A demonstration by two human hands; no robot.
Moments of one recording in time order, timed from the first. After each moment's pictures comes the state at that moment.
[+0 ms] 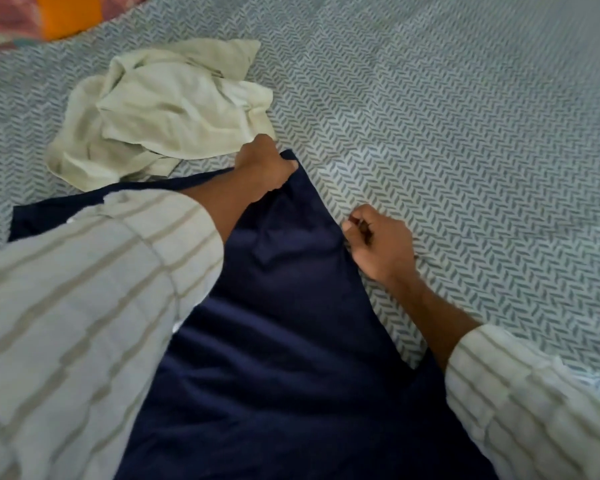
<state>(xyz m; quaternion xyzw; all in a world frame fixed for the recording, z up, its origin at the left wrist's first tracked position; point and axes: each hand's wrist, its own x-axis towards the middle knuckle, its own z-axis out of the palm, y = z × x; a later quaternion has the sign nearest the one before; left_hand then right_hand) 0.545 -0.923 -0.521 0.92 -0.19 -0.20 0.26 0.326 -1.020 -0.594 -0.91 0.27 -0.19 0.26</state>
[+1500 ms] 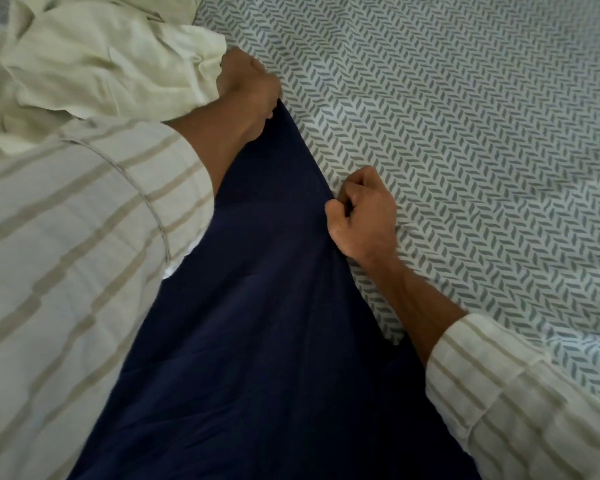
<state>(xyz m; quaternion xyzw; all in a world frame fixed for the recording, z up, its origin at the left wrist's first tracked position) 0.562 -0.998 -0.536 0.85 -0.08 -0.18 0.48 0.323 -1.016 -0.600 -0.87 0.31 -0.23 0.32</state>
